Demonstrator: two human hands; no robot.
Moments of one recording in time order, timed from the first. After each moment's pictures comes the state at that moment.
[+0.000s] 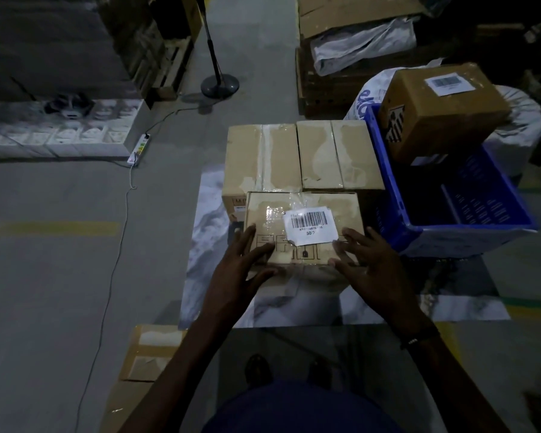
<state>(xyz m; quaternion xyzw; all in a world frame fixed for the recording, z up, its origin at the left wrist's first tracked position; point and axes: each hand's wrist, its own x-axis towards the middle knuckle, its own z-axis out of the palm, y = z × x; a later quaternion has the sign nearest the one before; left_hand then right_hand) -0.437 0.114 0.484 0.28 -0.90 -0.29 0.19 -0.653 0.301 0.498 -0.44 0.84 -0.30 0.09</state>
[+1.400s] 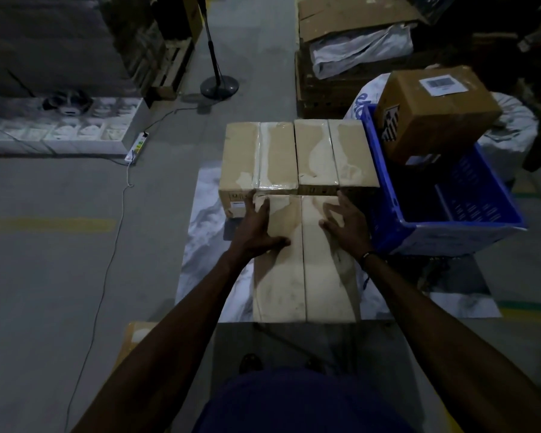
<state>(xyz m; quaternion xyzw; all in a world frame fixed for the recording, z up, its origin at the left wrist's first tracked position) -0.530 0.058 0.433 0.28 -0.91 -0.28 0.10 -0.736 0.227 0.402 -0.40 0.82 -0.37 0.14</state>
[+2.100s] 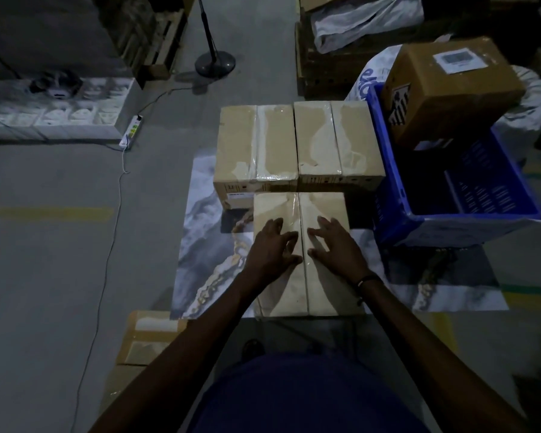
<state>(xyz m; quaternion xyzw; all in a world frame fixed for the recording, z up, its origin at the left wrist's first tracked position) -0.537 0.109 0.402 0.26 -0.93 -0.25 0.00 -0.690 0.244 0.381 -0.43 0.84 -0.23 0.22</state>
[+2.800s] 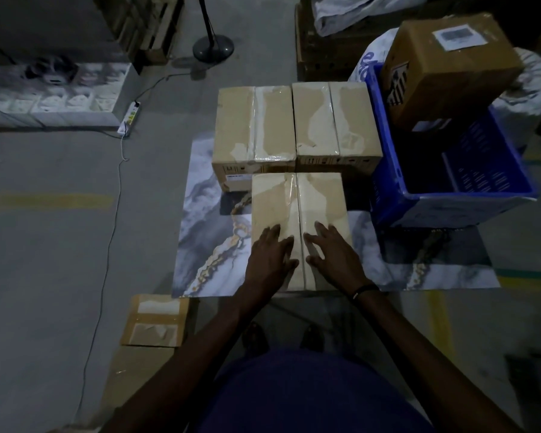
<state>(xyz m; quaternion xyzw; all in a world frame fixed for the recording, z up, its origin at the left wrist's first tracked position) -0.493 0.165 0.386 0.29 -0.93 -0.24 0.01 -0.634 0.288 0.394 -0.44 0.86 -0.14 0.22</state>
